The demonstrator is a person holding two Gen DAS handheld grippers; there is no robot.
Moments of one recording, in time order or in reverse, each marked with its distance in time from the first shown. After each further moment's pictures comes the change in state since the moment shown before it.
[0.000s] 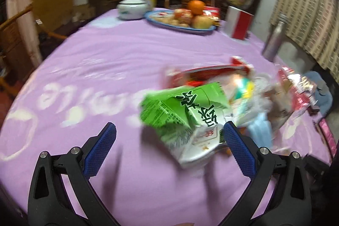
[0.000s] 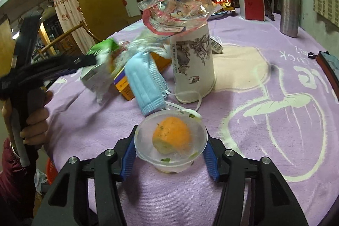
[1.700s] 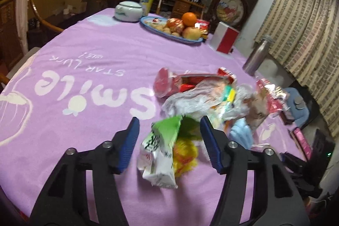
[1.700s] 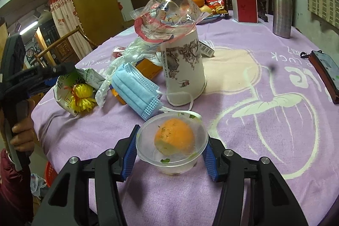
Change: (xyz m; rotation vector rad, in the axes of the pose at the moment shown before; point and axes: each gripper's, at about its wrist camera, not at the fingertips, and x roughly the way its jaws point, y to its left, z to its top) left arm -0.022 0.026 -0.011 -0.085 -0.038 -0.174; right arm -0.009 -0.005 -0.001 0.023 -0.028 -0.037
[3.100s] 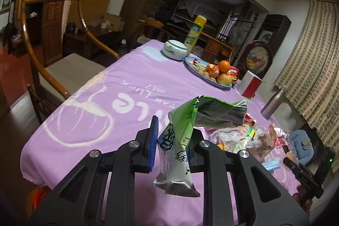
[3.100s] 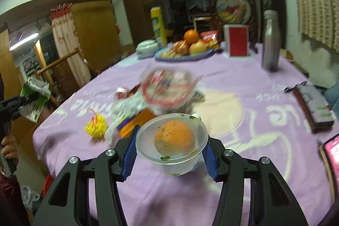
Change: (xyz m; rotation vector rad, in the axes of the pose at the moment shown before) left arm -0.123 0.085 0.000 -0.187 -0.237 0.118; right arm -0.045 0.008 0.033 -0.022 -0.164 -0.038
